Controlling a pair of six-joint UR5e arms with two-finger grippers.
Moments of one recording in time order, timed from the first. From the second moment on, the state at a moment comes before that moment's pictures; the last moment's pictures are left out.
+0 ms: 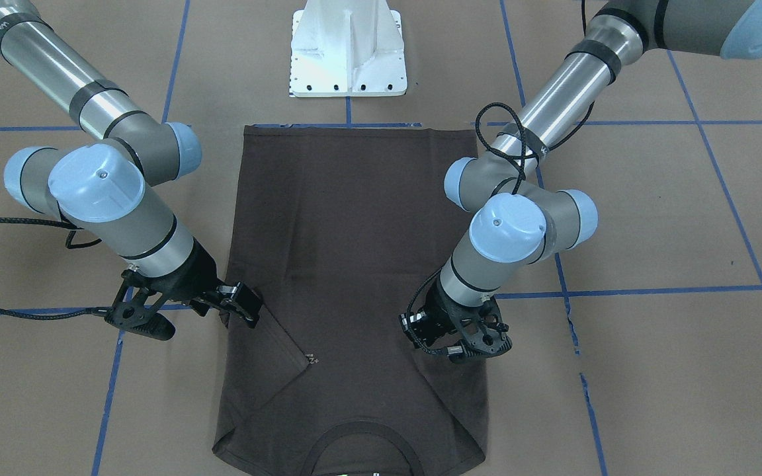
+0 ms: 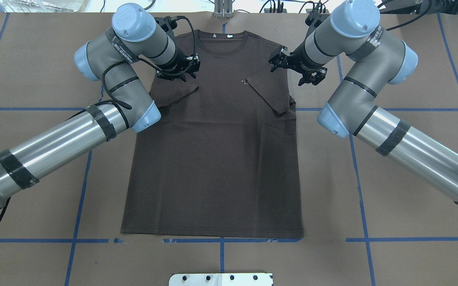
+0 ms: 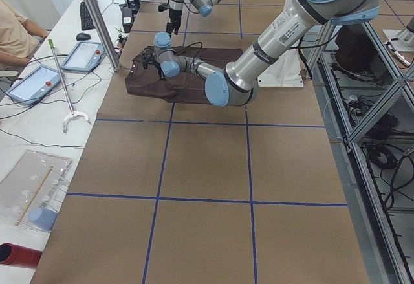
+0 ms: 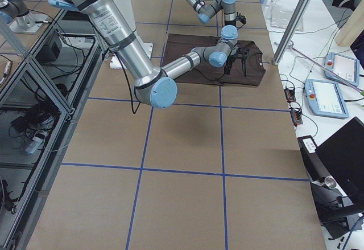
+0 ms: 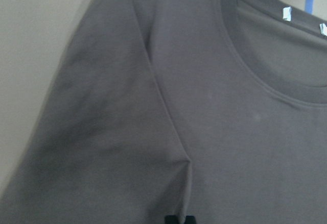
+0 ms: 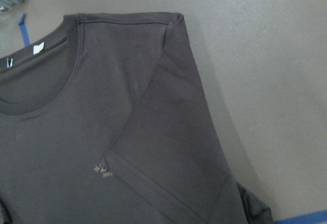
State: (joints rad) left arm -0.79 -2.48 -1.00 -2.27 -2.02 -1.38; right arm 0.84 -0.93 1.39 -1.07 2.06 1.44
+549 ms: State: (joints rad) left arm -0.73 -2.24 -1.38 -2.26 -2.05 -1.45; right arm 0.56 -1.29 1.91 -1.09 1.96 1.73
